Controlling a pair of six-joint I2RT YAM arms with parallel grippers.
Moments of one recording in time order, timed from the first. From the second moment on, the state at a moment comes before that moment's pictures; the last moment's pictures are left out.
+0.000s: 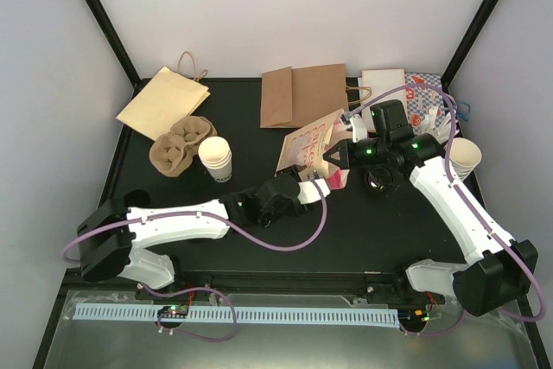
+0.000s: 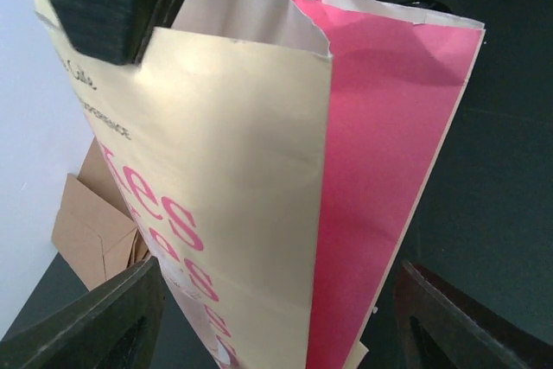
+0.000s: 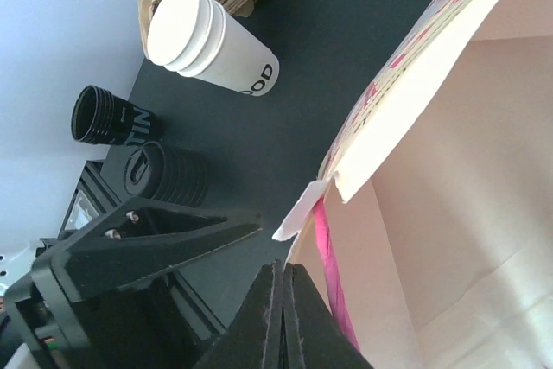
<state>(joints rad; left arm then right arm) -1.15 1.39 0.87 0.03 -0.41 0.37 0.39 1.24 1.19 -0.79 -0.62 0.30</state>
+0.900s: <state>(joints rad) -1.15 1.47 0.89 0.17 -0.50 0.33 0.40 1.24 1.19 -0.79 -0.58 0.33</state>
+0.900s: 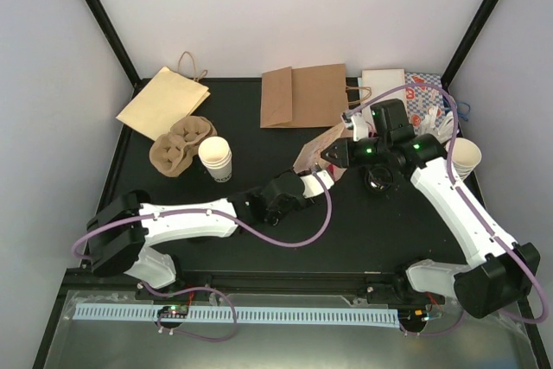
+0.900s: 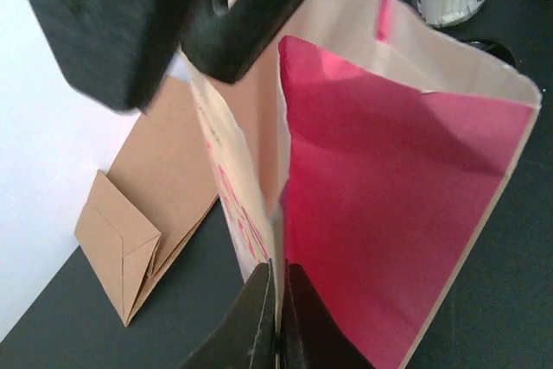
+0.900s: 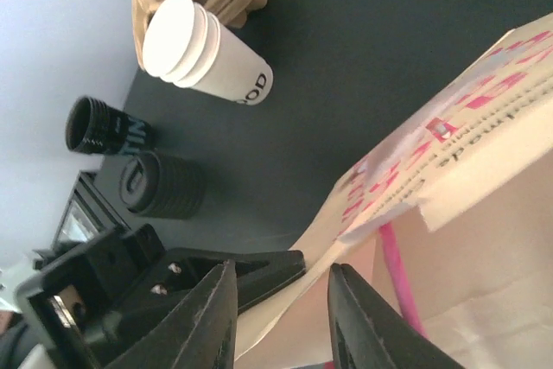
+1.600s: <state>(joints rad) -1.15 1.37 0.83 0.15 -0.51 0.26 0.40 1.04 1.35 -0.97 -0.22 0.30</state>
